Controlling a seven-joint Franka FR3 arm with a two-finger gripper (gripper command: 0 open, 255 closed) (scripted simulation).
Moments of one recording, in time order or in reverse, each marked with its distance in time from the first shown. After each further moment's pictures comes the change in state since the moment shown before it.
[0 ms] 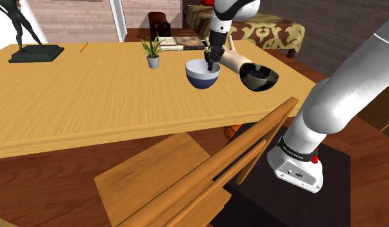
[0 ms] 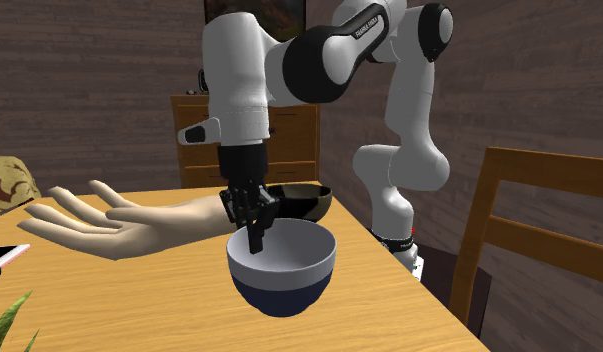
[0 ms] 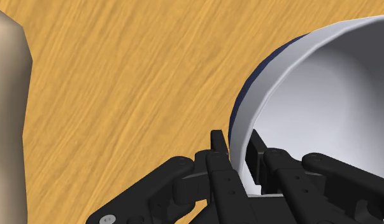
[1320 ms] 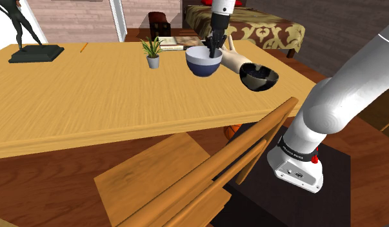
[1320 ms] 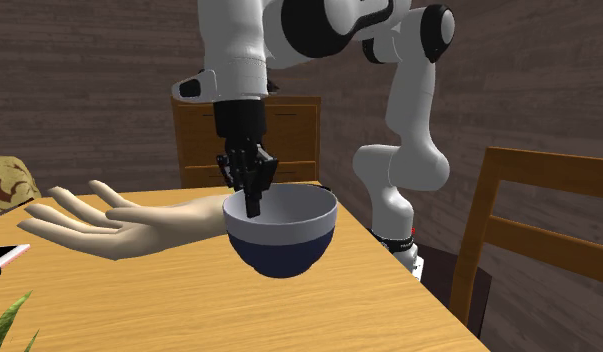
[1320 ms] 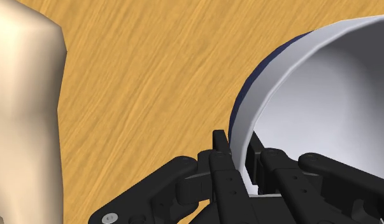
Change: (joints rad) arm -0.001 -0.039 0.004 0.125 -0.010 -0.163 0.019
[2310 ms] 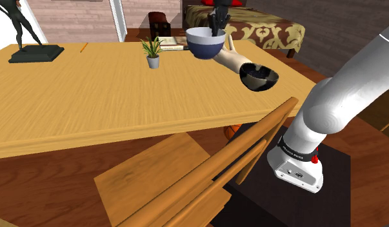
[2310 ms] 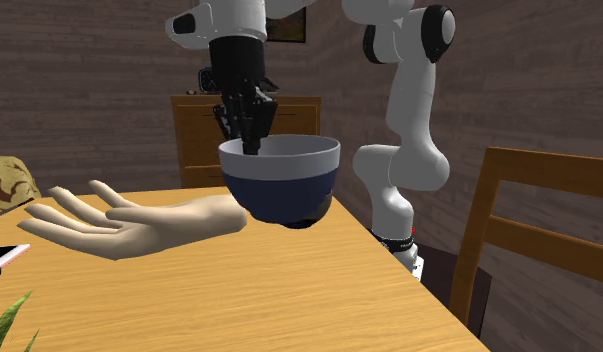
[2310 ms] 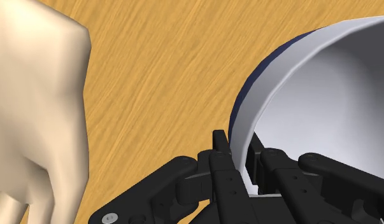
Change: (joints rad) arm 0.001 -0.010 0.003 0.193 -0.004 -0.202 0.018
